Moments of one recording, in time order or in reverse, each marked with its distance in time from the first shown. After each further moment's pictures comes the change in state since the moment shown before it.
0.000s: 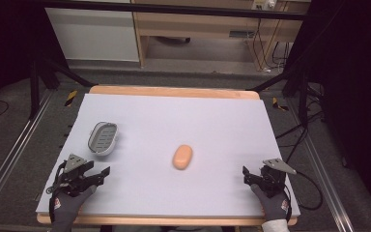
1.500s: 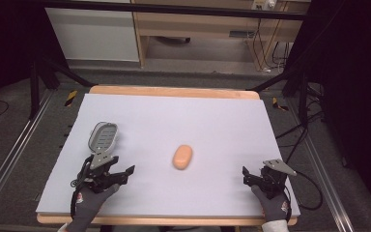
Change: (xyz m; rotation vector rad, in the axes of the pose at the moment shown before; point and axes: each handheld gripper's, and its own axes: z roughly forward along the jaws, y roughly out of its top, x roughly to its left) left arm -0.063 0.036 0.012 -0.018 -0.131 0.108; right arm 0.002 0.000 -0.003 -0.020 -0.016 0.007
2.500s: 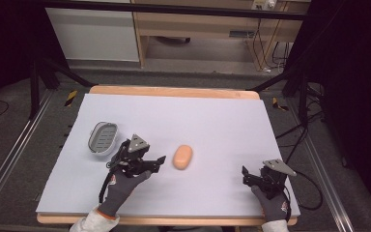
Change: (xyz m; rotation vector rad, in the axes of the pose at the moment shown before) left arm -0.056 0.056 0.053 0.029 -0.100 0.065; right arm 0.002 0.001 -0.001 -0.014 -0.001 -0.007
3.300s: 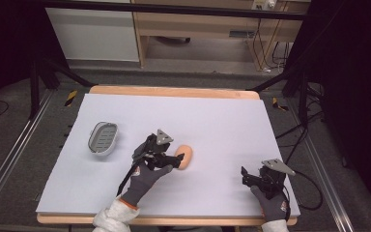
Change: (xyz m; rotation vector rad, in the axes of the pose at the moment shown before) left arm -0.028 0.024 0.053 0.080 -0.009 0.045; right arm 0.001 0.000 0.002 0.015 0.011 0.001
